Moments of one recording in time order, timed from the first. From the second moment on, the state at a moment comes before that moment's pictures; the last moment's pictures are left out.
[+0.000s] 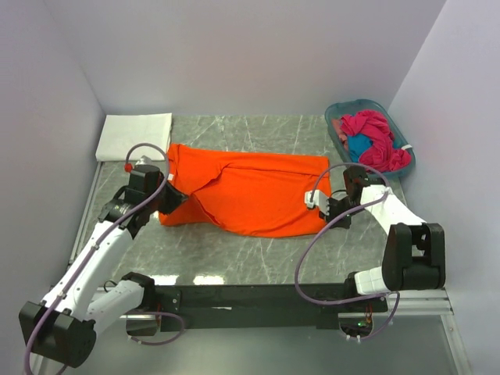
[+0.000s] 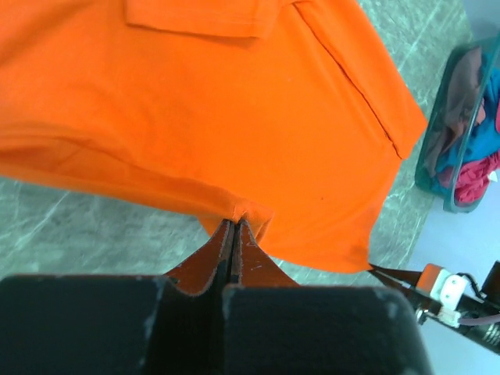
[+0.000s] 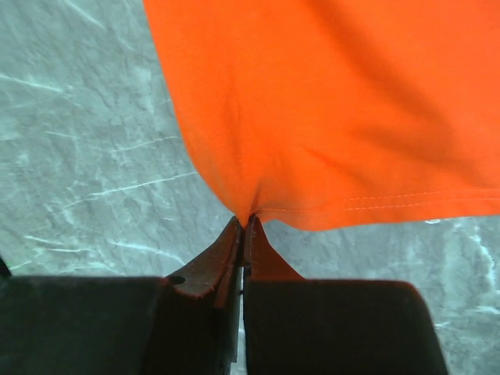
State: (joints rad) left arm -0.30 0.92 0.82 -0.61 0.00 -1.00; right arm 0.01 1.40 0.82 -0.90 -0.44 -1.38
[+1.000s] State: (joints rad) left arm -0.24 1.22 1.03 -0.45 0.17 -0.80; right arm -0.07 1.56 0.97 -0.93 -0.52 -1.15
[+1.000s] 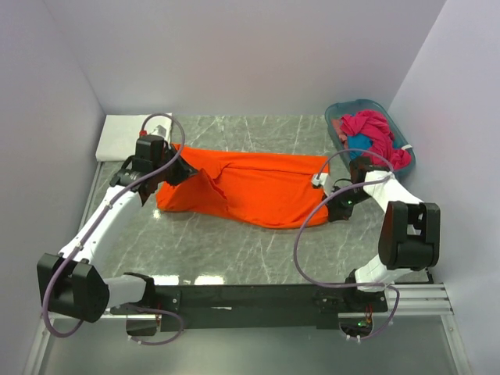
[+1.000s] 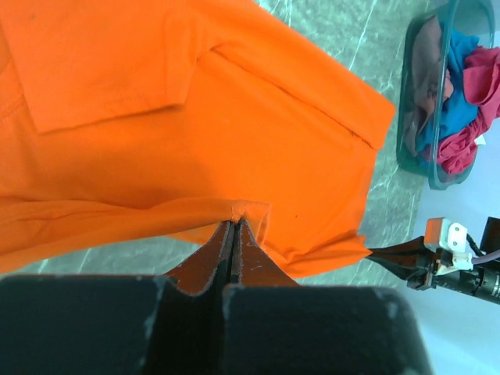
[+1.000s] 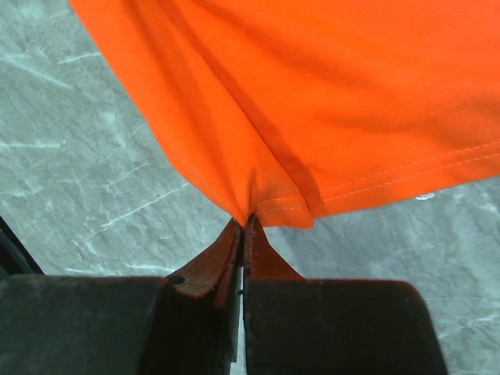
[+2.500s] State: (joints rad) left arm -0.16 1.48 1.26 -0.38 0.21 -0.76; right arm -0.11 1.78 1.23 -0.85 -0.51 -0.87
